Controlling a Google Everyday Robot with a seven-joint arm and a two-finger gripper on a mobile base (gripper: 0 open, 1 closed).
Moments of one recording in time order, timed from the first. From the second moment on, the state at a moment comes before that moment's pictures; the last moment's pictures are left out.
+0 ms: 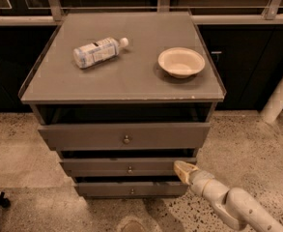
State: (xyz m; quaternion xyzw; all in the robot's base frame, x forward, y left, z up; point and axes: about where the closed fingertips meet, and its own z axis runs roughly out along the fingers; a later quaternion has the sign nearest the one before) arm 0.554 -0.180 0.457 -0.14 0.79 0.27 0.53
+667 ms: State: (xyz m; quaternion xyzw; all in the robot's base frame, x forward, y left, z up) arm 0.608 -0.190 0.462 -0.13 0.77 0.25 0.57
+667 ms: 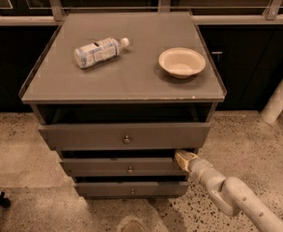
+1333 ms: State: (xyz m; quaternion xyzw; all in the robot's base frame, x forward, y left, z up) arm 0.641 -0.197 0.460 -0.11 0.78 0.22 0.57
